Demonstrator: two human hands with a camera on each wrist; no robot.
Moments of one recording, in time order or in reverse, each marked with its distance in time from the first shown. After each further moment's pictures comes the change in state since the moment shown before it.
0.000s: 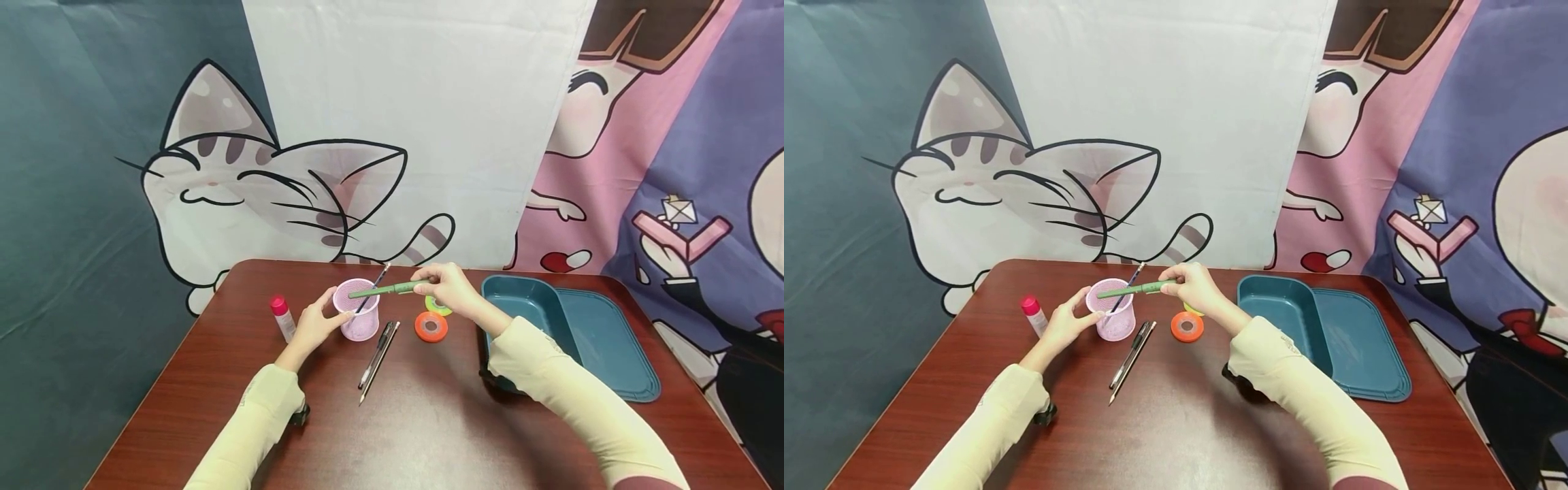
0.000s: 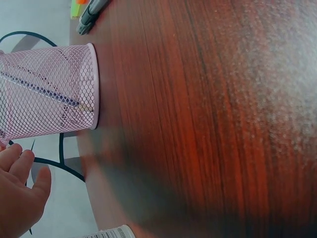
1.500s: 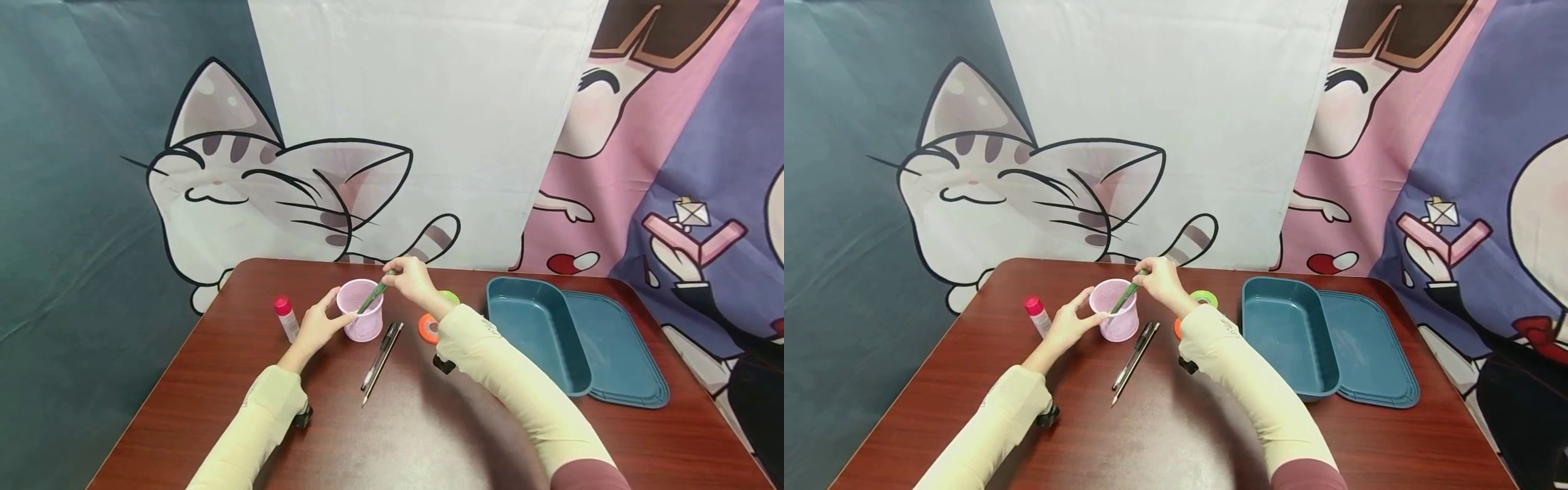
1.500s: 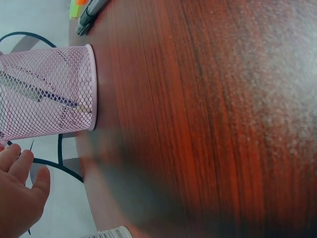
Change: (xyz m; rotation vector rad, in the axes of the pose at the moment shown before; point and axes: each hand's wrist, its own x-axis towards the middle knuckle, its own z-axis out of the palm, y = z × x) left_hand 0.000 -0.002 0.002 -0.030 -0.003 -0.003; right_hand 0.063 0.003 0.060 -0.091 0.159 0.075
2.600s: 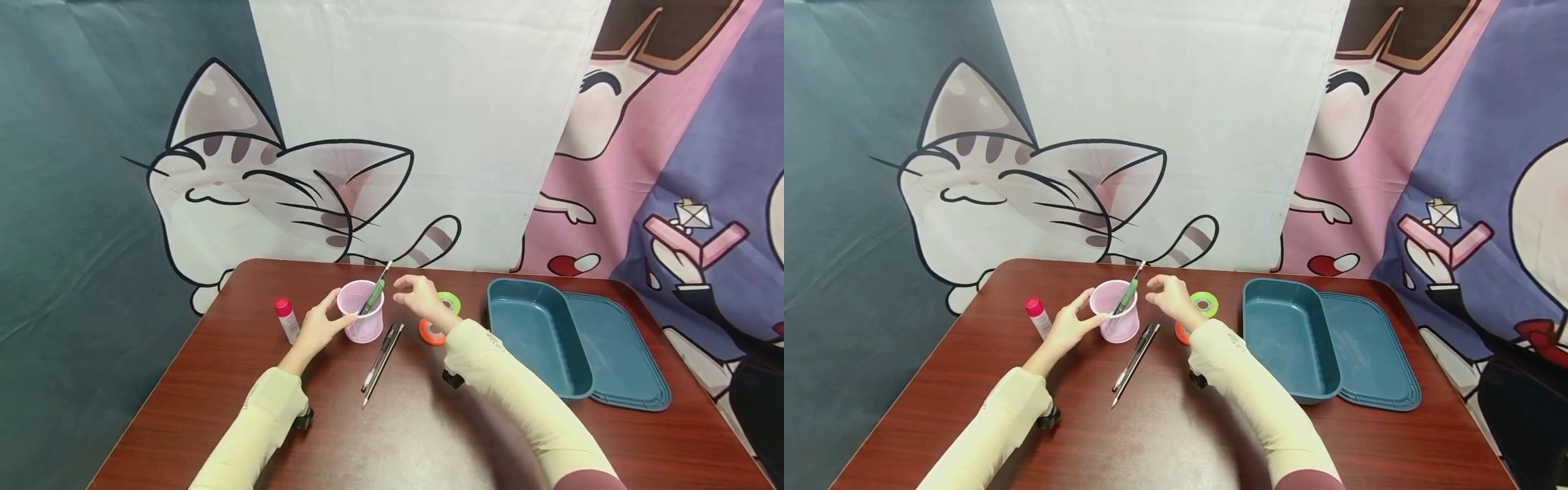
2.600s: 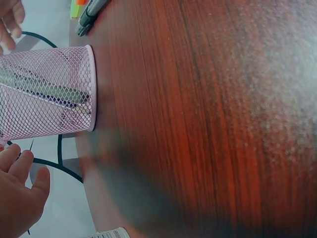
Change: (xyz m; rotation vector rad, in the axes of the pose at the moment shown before) left_hand -0.001 -0.001 0.001 -0.031 0.016 0.013; right_hand -0.013 0.039 0.011 -0.021 -0.051 0.066
